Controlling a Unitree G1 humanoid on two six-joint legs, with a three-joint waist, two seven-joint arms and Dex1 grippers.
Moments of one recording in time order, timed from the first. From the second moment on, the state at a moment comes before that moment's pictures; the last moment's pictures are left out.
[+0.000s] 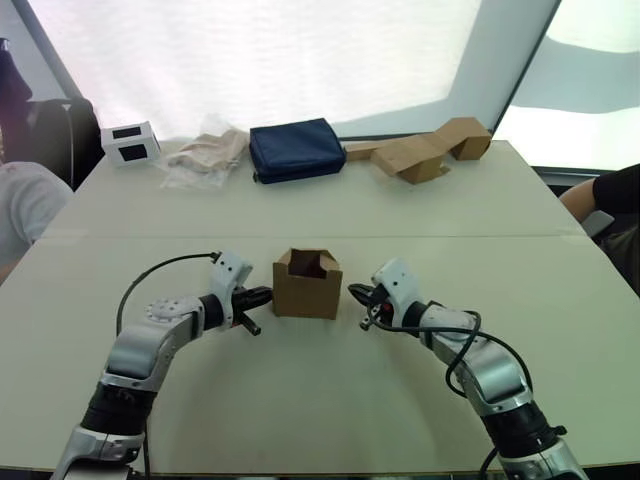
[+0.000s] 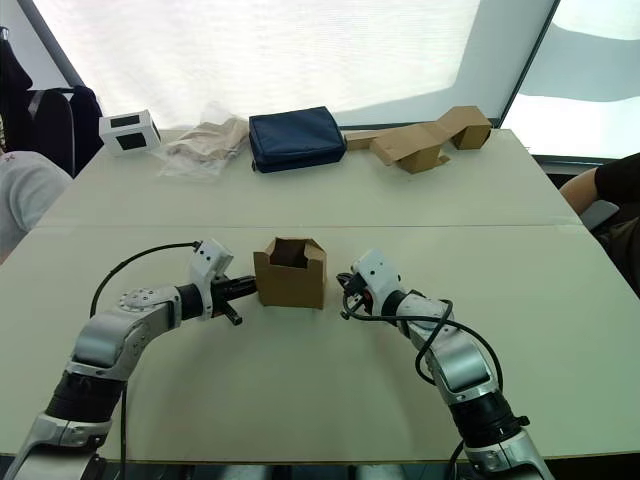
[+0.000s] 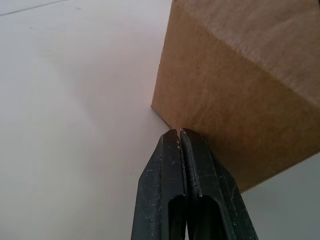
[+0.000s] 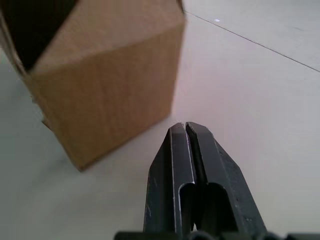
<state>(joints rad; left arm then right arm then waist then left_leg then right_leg) -0.35 0.51 -0.06 -0.10 -0.38 0.73 -0.72 -0.30 -0.36 0.21 -0.17 0.18 0.52 0.52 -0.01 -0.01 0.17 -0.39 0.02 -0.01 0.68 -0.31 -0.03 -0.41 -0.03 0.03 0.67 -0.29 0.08</state>
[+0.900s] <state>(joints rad) -0.29 0.54 -0.12 -0.15 -0.39 0.71 -0.82 -0.07 -0.46 0.09 -0.42 0.30 0.72 0.57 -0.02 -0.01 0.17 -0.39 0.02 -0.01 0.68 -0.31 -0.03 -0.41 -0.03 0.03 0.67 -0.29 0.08</state>
